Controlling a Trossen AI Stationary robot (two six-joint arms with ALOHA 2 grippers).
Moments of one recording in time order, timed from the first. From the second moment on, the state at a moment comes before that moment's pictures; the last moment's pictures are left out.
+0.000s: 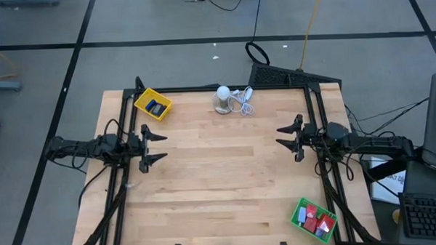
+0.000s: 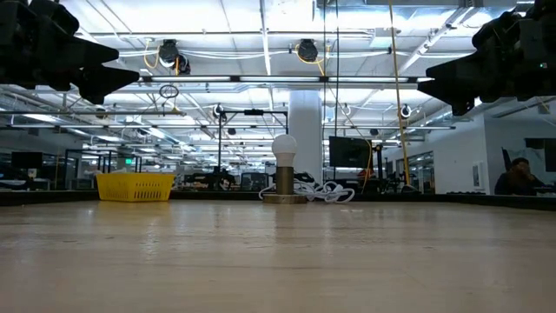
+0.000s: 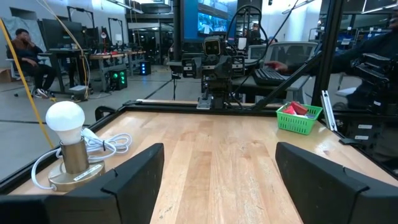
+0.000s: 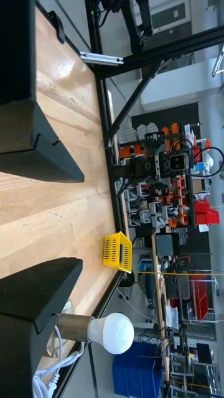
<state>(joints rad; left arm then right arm) -0.13 0.01 0.03 0.03 -0.18 -0.01 -0.11 0.11 0.01 0.15 0.03 0.09</state>
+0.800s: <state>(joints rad) -0.13 0.01 0.03 0.03 -0.18 -0.01 -0.11 0.11 0.01 0.15 0.03 0.09</state>
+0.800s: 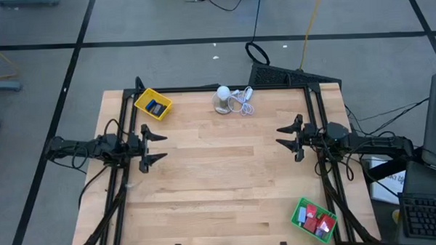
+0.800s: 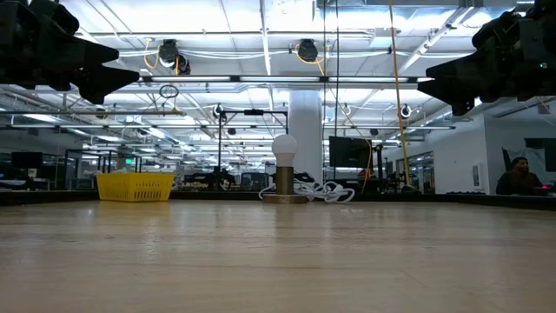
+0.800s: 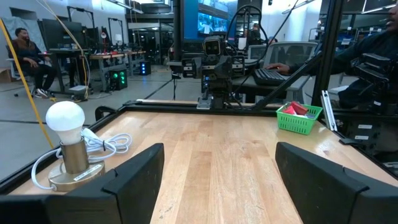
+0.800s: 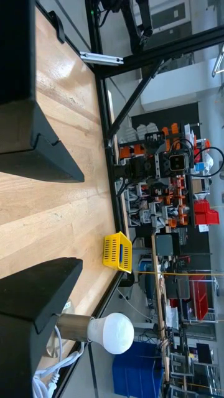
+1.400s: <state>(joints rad) -0.13 0.01 0.03 0.03 -0.18 -0.01 -0.11 0.11 0.01 0.15 0.03 0.09</state>
